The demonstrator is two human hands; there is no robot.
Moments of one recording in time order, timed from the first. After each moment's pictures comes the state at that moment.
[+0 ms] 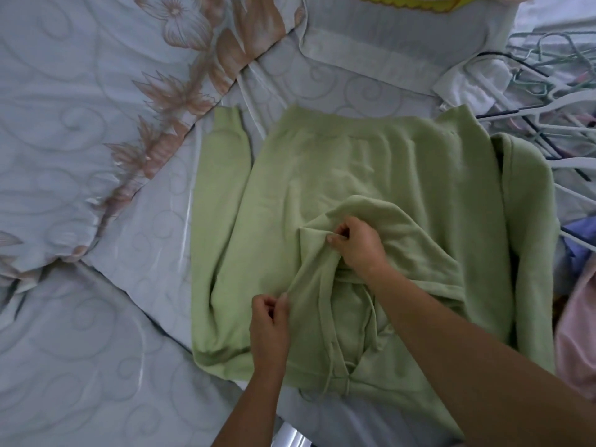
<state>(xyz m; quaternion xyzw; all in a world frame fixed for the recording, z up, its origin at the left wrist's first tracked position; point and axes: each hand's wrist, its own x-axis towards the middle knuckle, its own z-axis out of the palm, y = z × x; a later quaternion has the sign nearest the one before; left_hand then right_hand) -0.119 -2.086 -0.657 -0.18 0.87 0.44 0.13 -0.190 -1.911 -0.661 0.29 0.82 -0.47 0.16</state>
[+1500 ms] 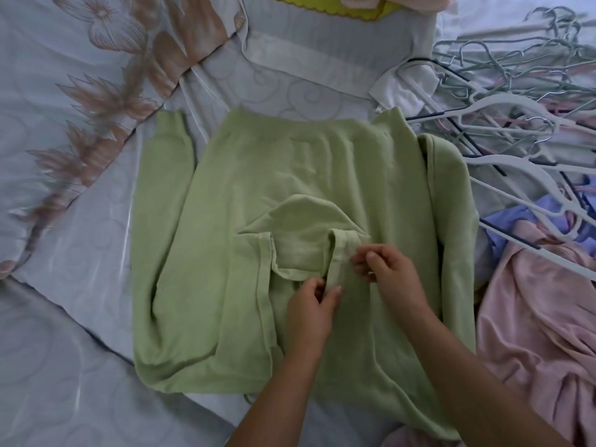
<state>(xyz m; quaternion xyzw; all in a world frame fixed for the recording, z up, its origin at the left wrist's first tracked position) -0.099 -1.956 -0.645 -0.07 0.85 0.44 0.29 -0.088 -1.828 -0.621 0.41 0.63 -0.66 0.05</state>
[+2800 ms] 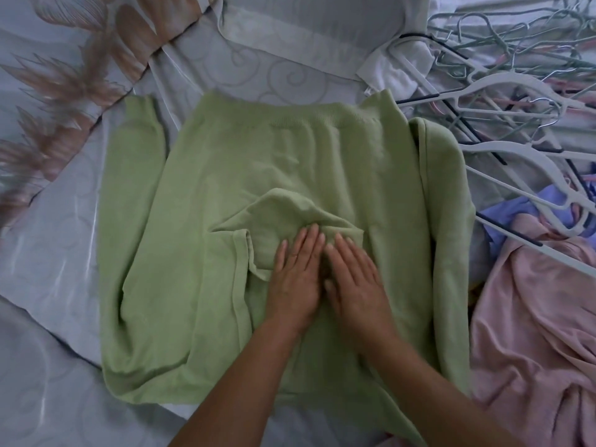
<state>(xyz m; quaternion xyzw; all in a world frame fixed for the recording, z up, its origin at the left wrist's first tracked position) -0.129 -1.947 -0.697 0.33 0.93 0.10 0.10 -0.058 -1.841 -0.690 0.11 0.96 -0.26 -0.04</state>
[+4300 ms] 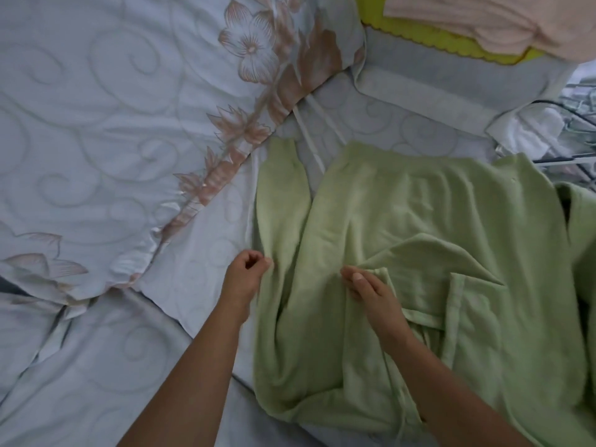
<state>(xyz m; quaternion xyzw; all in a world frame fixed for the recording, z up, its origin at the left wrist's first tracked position) -0.294 -2.188 -0.631 -0.21 0.77 0.54 0.25 -0.188 -2.005 -0.637 0.35 0.61 -0.70 0.12</state>
